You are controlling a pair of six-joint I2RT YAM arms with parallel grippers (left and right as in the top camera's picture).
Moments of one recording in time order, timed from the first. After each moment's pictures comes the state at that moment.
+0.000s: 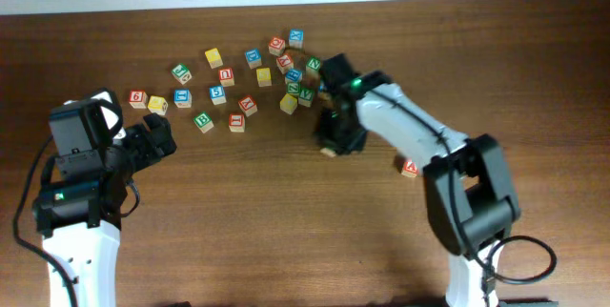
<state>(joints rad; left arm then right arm) 0.20 1.14 1.09 -0.79 0.03 -0.24 0.48 2.06 1.55 -0.91 -0.20 0.79</state>
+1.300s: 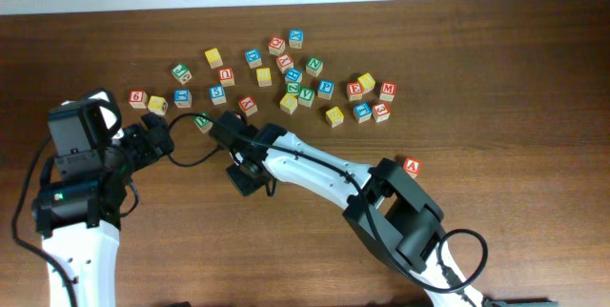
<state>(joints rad) 0.20 1.14 1.09 -0.79 0.02 -0.24 0.88 2.26 1.73 -0.76 -0.09 0.26</state>
